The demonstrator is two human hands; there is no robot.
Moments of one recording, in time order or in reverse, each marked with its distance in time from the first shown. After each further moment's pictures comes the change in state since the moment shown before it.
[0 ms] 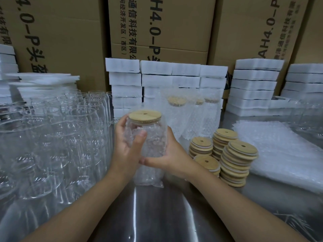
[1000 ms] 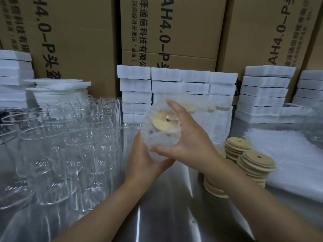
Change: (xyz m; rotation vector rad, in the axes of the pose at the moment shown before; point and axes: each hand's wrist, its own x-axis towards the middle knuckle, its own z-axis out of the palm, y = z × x) left_hand 0.005 -0.002 0.001 0.390 -0.071 0.021; right_hand 0.009 -0.067 -0.011 -0.580 0.196 -0.226
